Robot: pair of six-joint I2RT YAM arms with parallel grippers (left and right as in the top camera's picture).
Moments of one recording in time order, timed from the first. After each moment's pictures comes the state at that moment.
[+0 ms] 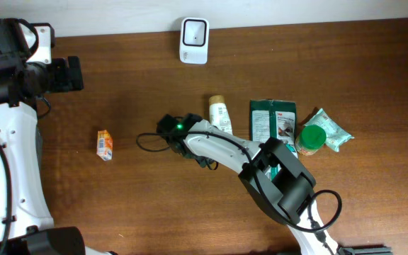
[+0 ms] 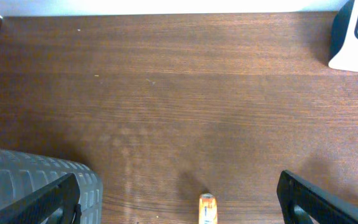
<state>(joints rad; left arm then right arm) 0.20 1.67 1.83 -1.01 0.03 0.16 0.80 2.22 1.63 -1.12 0.54 0.27</state>
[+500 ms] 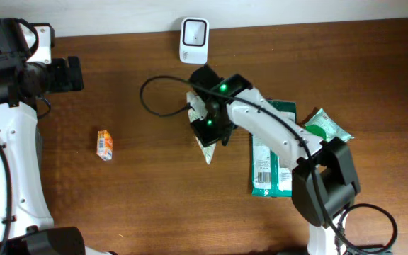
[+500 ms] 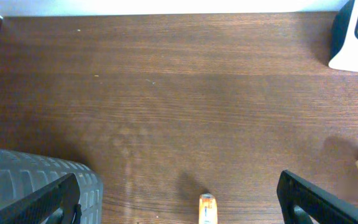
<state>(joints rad) 0.20 1.67 1.83 -1.01 0.03 0.16 0.58 2.02 1.70 -1.13 -0.24 0.08</state>
